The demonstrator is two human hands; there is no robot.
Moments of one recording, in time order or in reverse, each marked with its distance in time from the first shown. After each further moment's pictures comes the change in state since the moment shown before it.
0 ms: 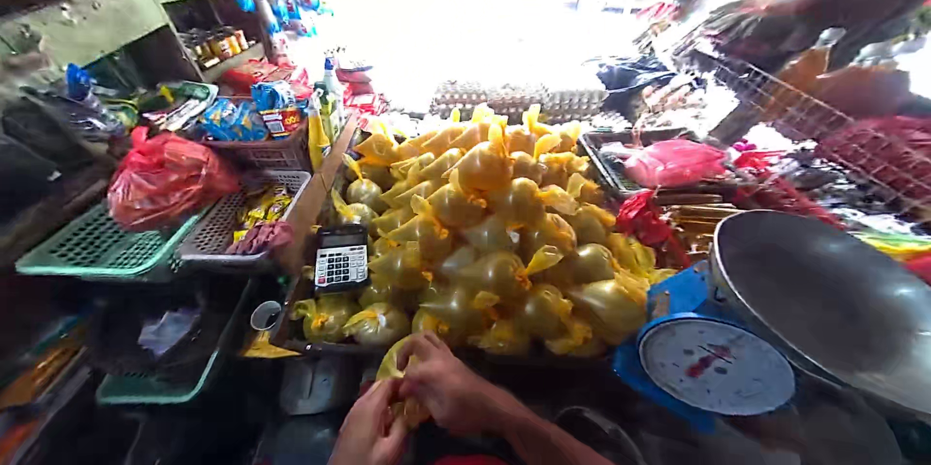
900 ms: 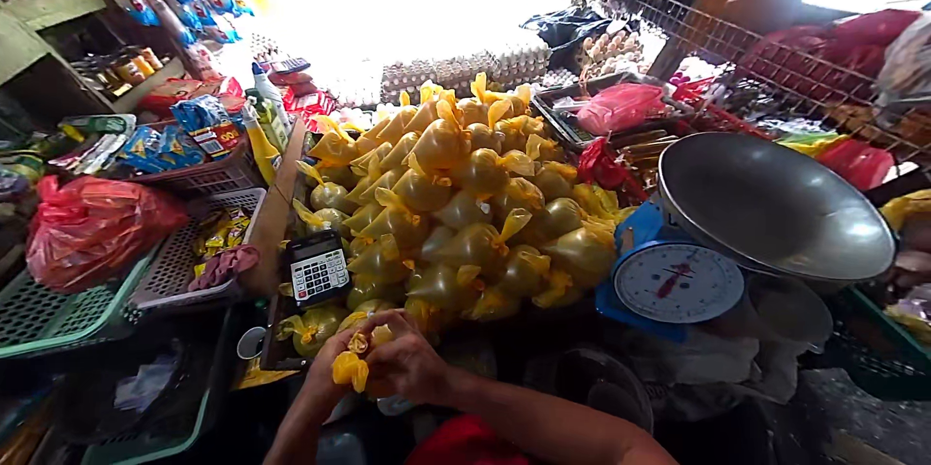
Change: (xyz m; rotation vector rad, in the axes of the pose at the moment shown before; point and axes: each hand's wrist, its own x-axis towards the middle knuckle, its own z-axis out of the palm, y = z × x) left_hand 0.078 -0.037 -0.061 0.004 -0.019 -0.009; right_hand 0.033 0.012 0.050 0.158 0.429 0.011
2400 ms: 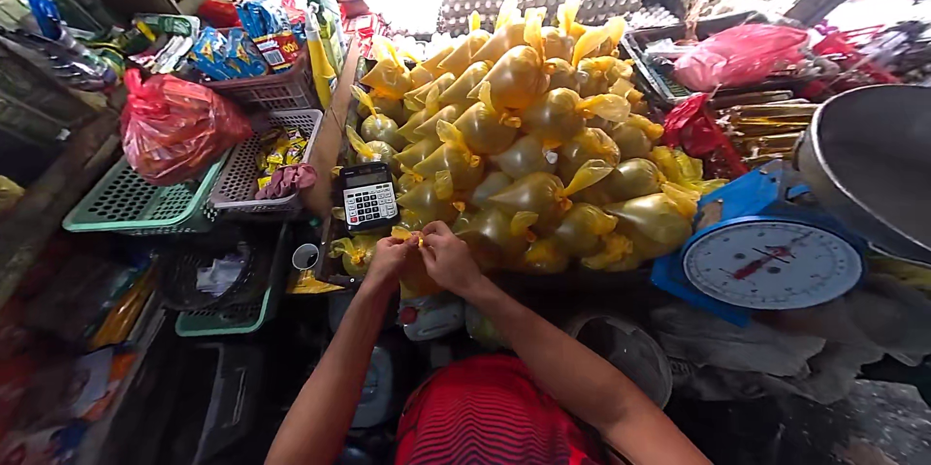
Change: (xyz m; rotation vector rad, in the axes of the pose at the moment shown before) left_hand 0.068 -0.037 0.011 -0.444 0.210 -0.323; right_hand 0.050 0.051 0.021 -0.485 -0.072 0.456
